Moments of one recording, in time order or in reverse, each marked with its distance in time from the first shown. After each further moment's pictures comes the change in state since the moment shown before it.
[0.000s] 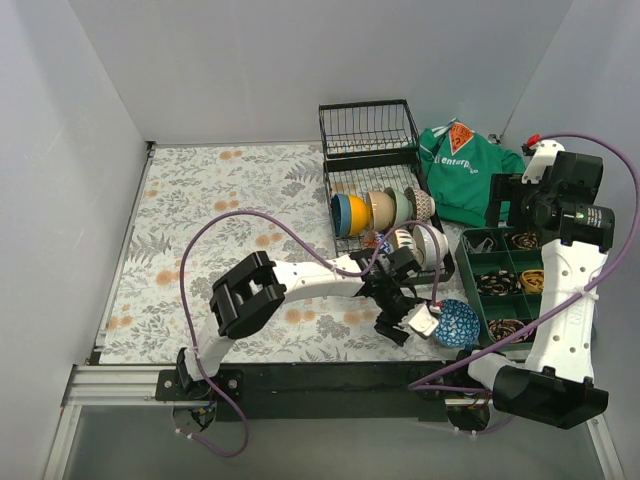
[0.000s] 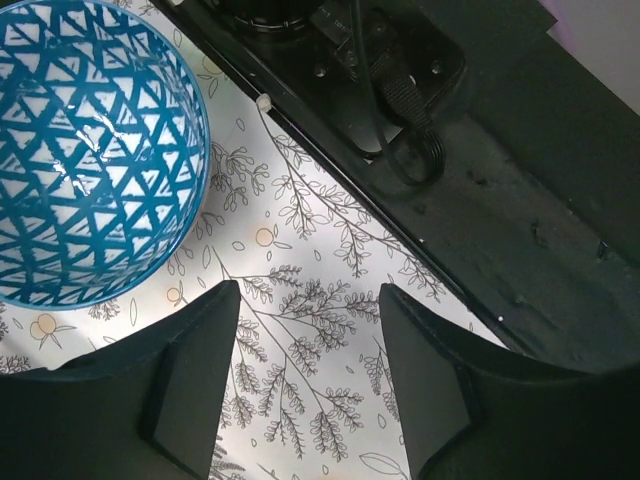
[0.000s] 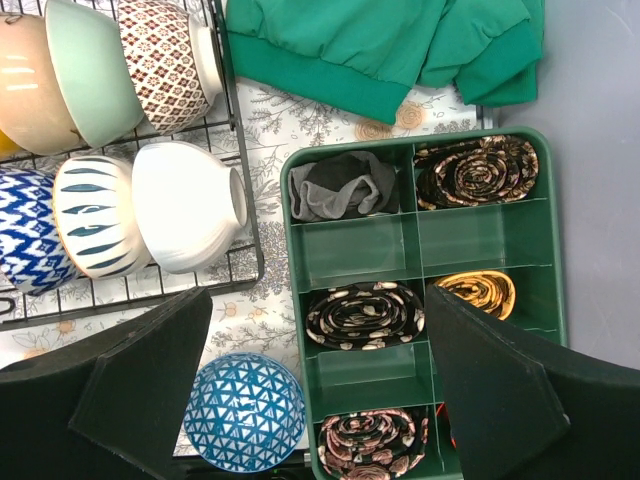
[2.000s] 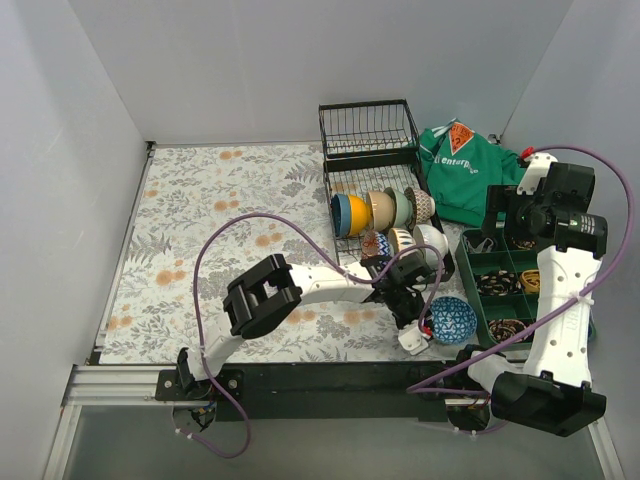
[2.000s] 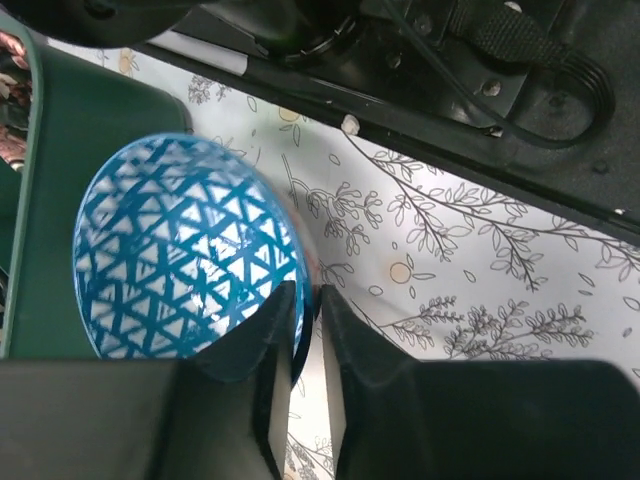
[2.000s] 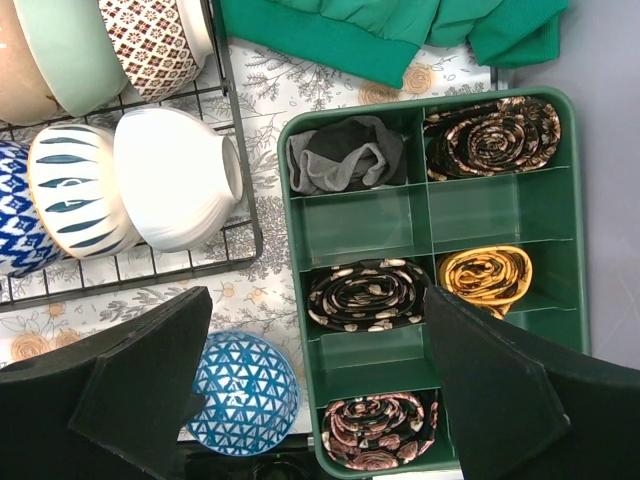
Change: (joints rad) left arm -0.034 0.092 0.027 0.182 -0.015 0.485; right arm -0.003 -0.037 -0.094 0.003 0.011 0.002
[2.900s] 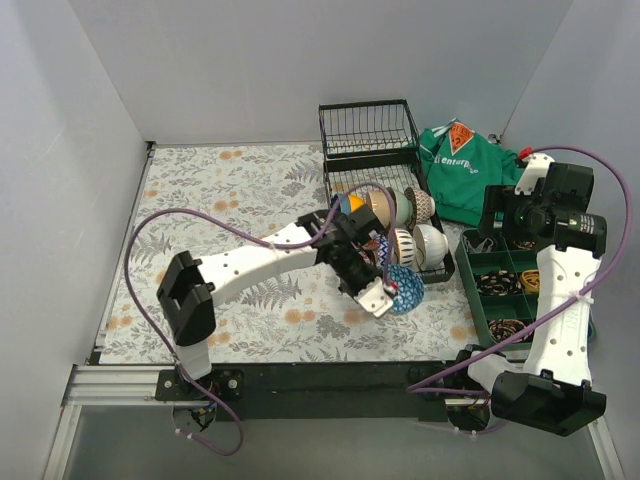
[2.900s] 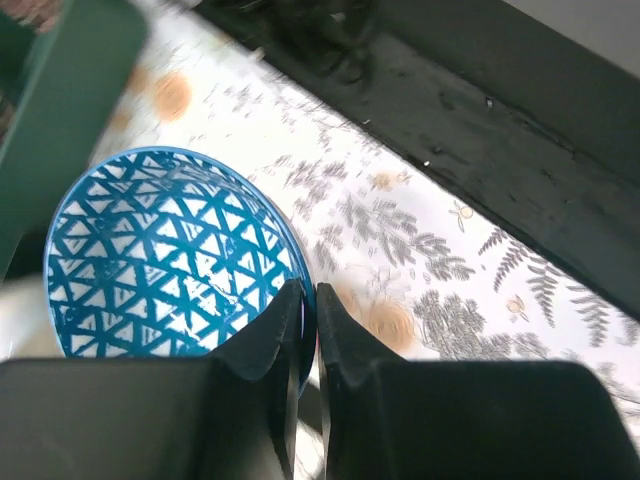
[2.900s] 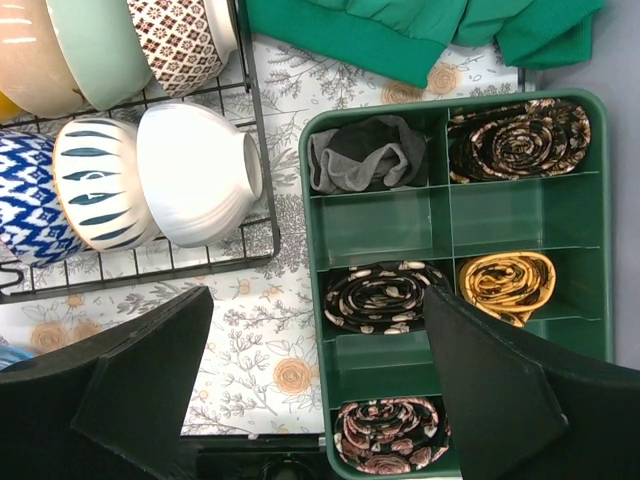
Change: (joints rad) left arm 0.132 -0.357 0.011 -0.658 0.001 0.006; right arm 0.000 -0.003 -0.013 0.000 -0.045 0.005
